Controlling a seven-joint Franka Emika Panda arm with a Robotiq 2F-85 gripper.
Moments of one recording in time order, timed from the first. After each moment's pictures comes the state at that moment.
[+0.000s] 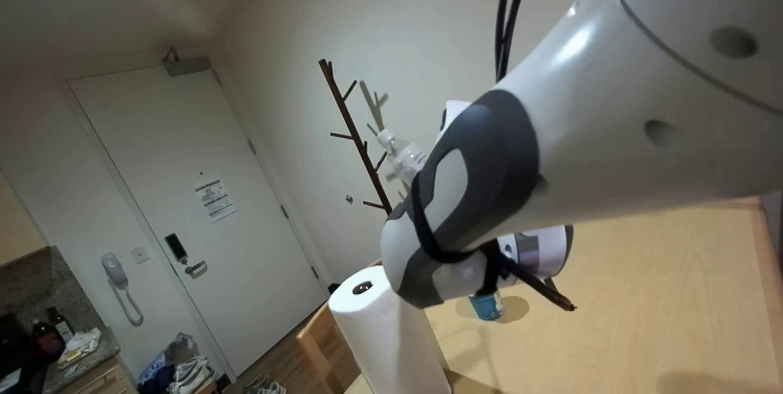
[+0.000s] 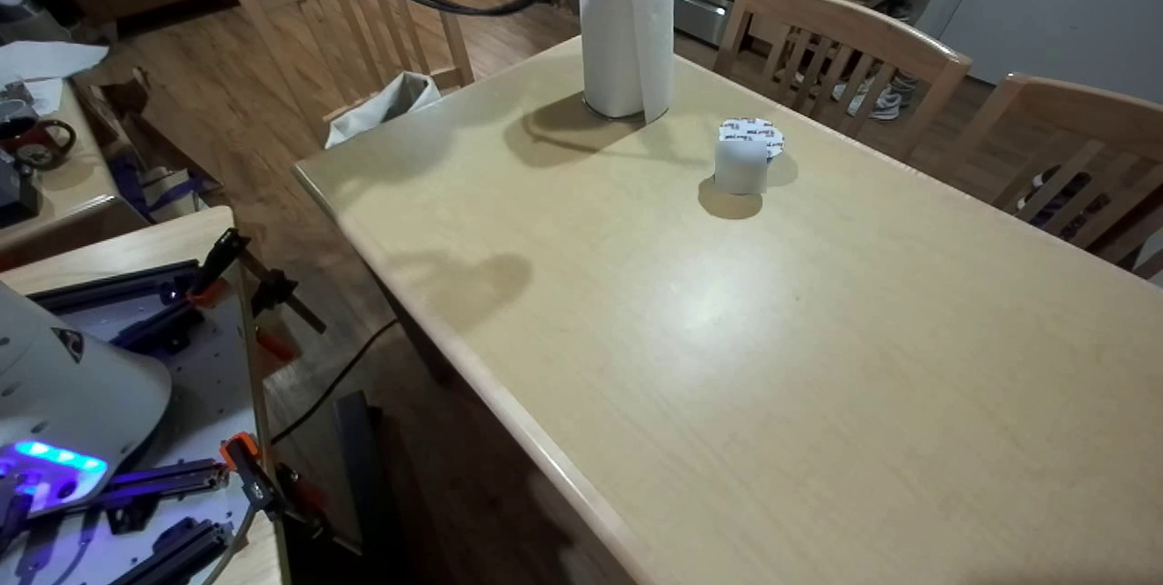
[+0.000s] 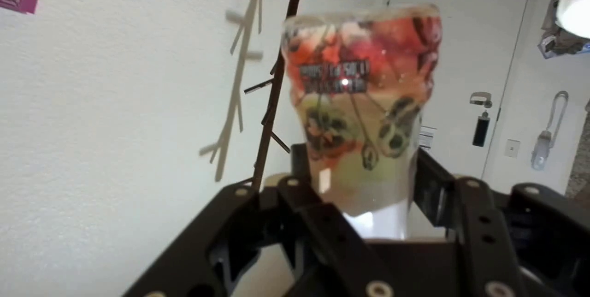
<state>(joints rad) 1.51 0.74 -1.28 -2.09 1.19 3.45 -0.47</state>
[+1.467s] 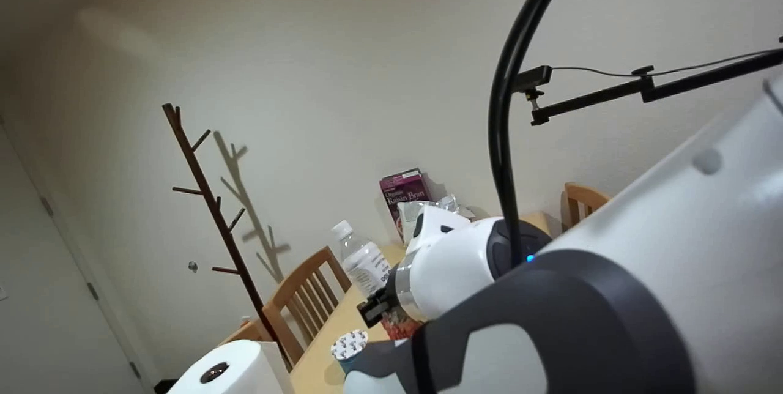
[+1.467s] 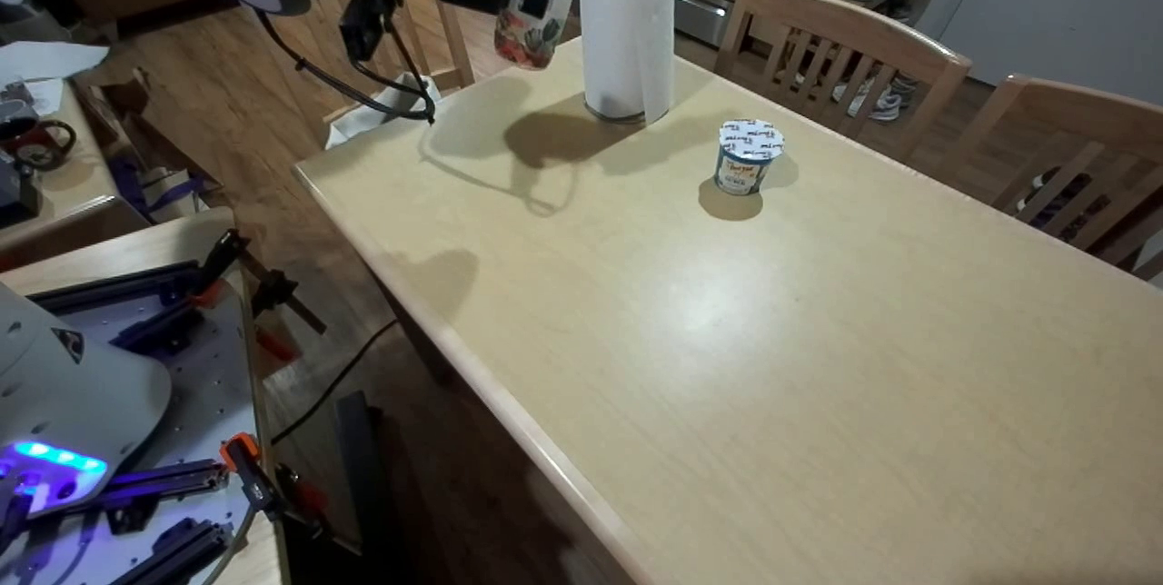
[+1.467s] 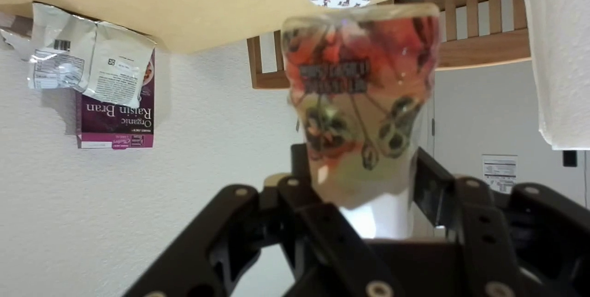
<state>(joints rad) 1.79 0.86 -1.28 -2.36 1.66 3.45 -0.40</state>
